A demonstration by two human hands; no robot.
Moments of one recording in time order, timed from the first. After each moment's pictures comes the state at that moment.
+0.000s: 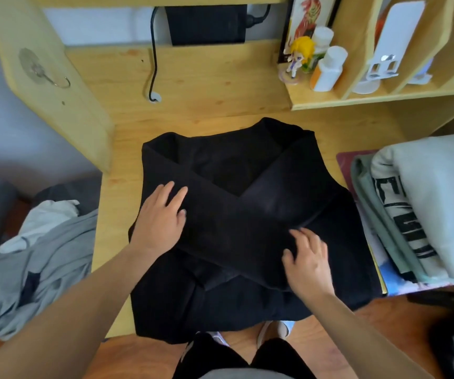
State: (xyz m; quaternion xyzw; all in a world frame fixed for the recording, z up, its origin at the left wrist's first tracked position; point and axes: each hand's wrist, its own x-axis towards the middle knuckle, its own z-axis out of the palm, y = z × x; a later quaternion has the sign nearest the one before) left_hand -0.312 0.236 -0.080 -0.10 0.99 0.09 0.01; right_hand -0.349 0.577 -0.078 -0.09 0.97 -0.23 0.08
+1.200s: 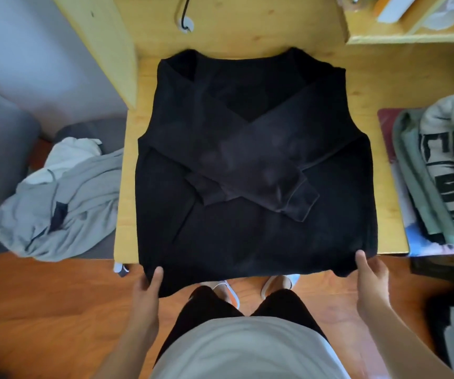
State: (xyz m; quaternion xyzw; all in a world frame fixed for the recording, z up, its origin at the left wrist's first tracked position) left_hand -0.042 0.320 -0.127 -0.63 0.46 0.62 0.02; right_hand -0.275 0.671 -0.103 0.40 0.77 -0.46 0.18
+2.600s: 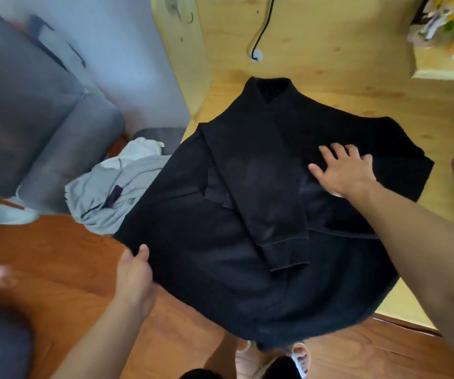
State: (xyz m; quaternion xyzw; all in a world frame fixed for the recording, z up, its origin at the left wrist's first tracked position) left_hand -0.079 0.323 -0.067 -0.64 0.36 0.62 -0.28; right_hand -0.499 0.468 -0.098 -0.34 0.92 0.11 0.16
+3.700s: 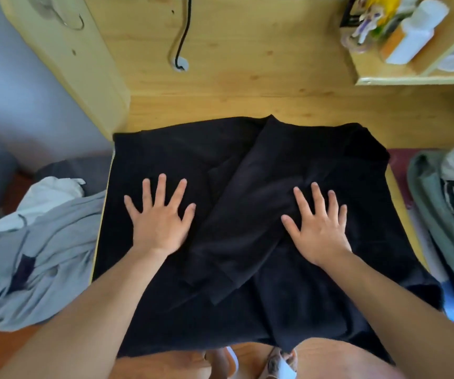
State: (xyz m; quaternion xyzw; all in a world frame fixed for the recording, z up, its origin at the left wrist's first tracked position) left_hand -0.289 0.209 -0.154 -0.28 0.95 0.07 0.11; right_hand -0.425 0.517 -0.129 -0.18 0.97 0.02 0.17
